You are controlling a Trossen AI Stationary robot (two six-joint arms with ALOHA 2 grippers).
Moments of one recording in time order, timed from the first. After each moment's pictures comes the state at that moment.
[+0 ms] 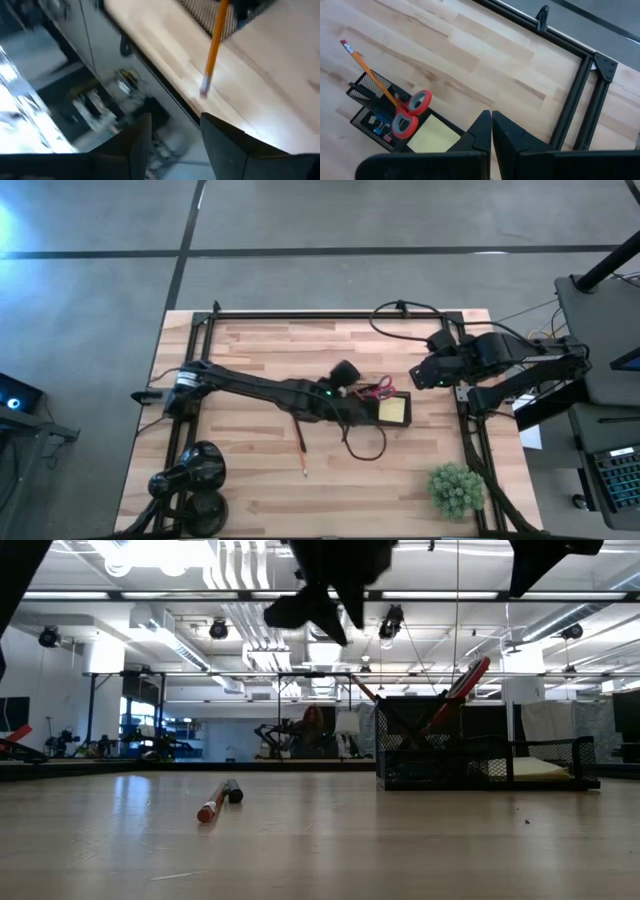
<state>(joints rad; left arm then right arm) -0.16 2.02 1.87 -0.91 -0.89 0.97 0.15 1.17 1.38 -1.57 0.57 1.12</state>
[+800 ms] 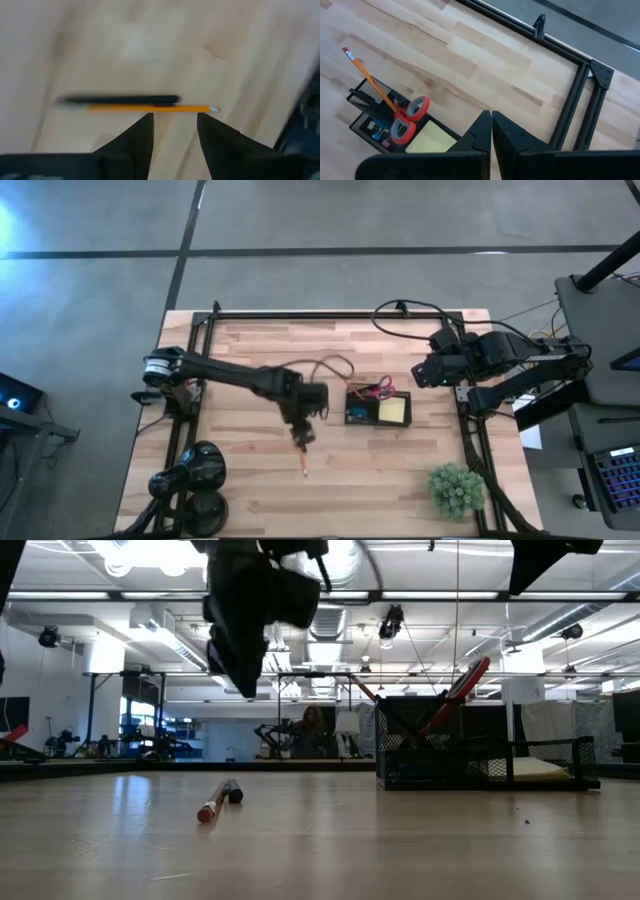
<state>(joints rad) -0.08 1.77 1.41 -0.90 0.27 -0.54 0.15 1.15 1.38 -1.57 0.60 1.10</state>
